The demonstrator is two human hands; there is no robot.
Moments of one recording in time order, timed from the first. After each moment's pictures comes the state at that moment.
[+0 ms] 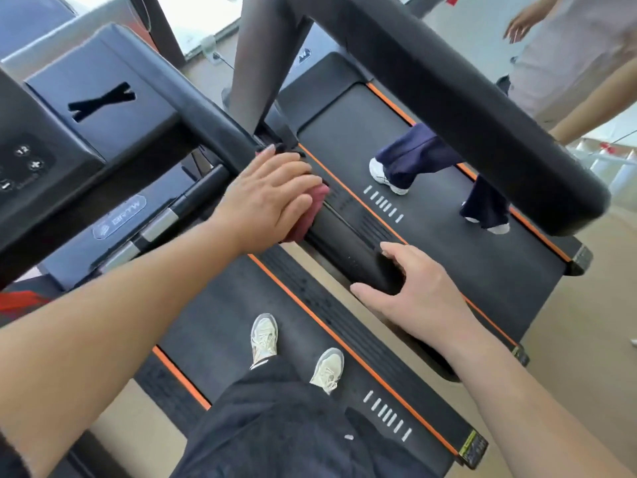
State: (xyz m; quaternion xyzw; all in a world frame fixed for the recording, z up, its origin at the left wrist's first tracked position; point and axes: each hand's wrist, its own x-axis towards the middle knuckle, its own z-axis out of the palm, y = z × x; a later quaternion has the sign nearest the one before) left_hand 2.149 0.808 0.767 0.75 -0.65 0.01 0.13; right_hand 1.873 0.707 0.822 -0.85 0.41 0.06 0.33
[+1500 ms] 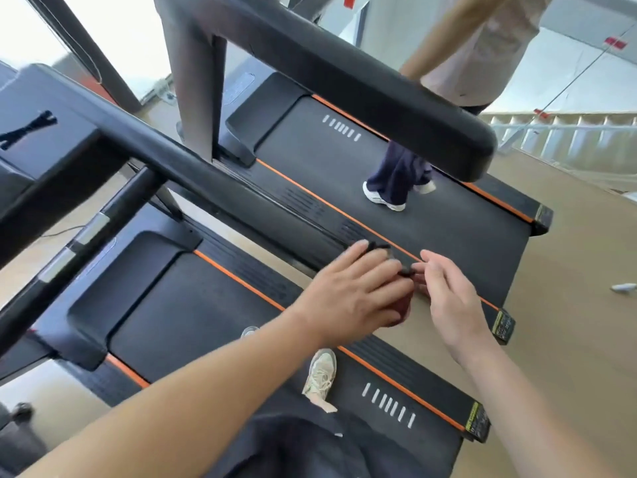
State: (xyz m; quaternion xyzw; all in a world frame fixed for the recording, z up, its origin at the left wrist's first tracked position) left_hand 1.867 0.787 0.768 0.60 -0.78 0.03 0.17; right_hand 1.694 0.702 0.790 -0.63 0.56 -0.18 0.51
